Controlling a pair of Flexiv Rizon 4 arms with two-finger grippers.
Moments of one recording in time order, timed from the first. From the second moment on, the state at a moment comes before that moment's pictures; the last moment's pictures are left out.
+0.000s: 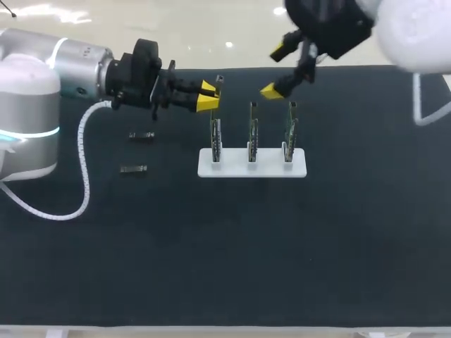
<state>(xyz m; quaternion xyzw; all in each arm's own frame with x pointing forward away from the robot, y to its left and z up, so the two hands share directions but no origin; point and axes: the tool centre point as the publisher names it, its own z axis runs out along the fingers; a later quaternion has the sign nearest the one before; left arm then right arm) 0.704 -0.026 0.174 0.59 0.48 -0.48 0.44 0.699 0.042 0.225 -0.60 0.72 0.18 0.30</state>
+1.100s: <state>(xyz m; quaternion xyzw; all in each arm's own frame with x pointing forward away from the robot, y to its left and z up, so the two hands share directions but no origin) 0.704 -0.026 0.174 0.59 0.48 -0.48 0.44 0.695 0.119 0.226 -0.58 0.74 0.20 0.29</state>
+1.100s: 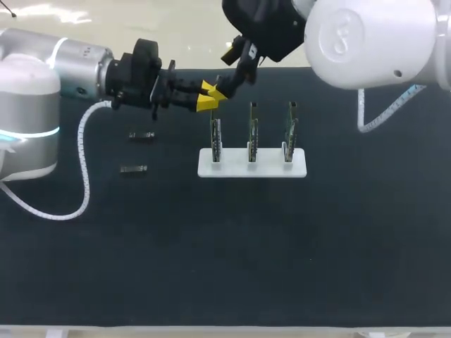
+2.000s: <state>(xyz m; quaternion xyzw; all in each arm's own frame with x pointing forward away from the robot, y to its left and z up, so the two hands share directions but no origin) 0.704 -0.026 0.174 0.59 0.48 -0.48 0.44 0.703 0.123 0.215 -0.58 0.73 0.20 0.30</state>
